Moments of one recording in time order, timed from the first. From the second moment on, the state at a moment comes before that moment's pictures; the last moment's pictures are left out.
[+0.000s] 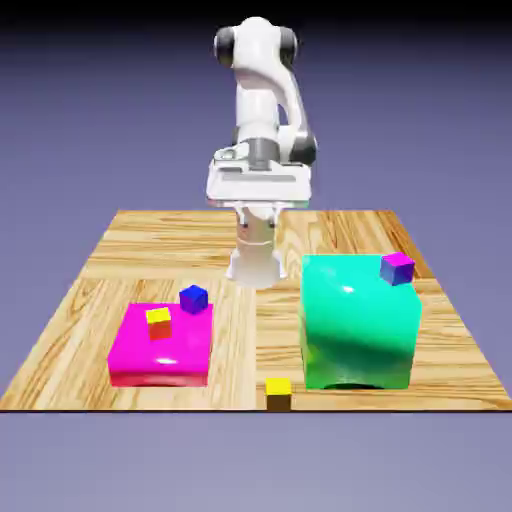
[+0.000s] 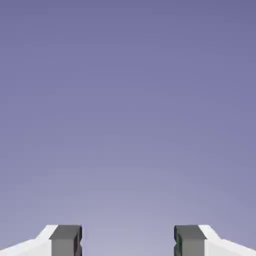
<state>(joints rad) 0.01 -0.53 0.00 -2.77 0.00 3.00 0.74</state>
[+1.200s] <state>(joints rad) 0.05 0.68 0.03 -1.85 -0.01 2.08 0.82</state>
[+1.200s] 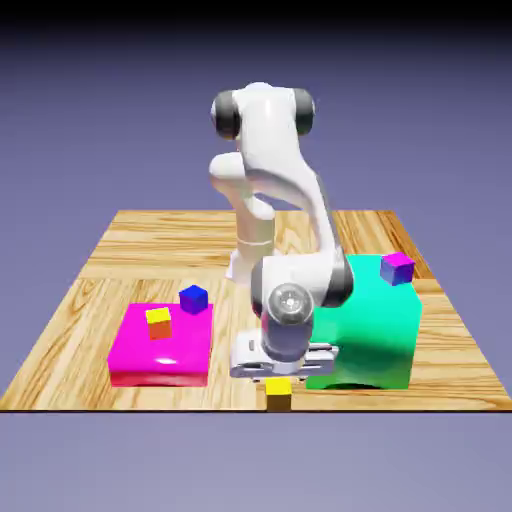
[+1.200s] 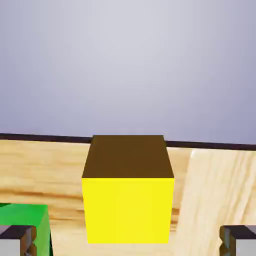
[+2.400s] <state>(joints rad) -0.23 -0.09 -0.26 -2.64 -0.03 2.09 0.80</state>
